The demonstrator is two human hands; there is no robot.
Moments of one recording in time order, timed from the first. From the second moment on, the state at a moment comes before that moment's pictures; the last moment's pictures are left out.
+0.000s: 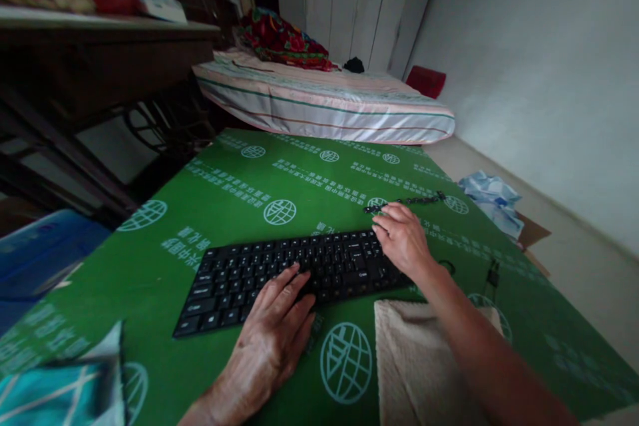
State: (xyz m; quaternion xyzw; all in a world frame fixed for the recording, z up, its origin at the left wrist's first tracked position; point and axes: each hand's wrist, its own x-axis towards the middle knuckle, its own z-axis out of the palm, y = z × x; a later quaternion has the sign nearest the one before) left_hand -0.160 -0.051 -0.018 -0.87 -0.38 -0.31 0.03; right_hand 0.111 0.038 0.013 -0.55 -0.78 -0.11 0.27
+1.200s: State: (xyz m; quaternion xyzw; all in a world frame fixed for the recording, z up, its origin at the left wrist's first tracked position) left_hand -0.159 -0.056 -0.015 -0.85 -0.42 -0.33 -0.01; right_hand 0.112 0.093 0.023 -0.47 -0.87 0.03 0.16
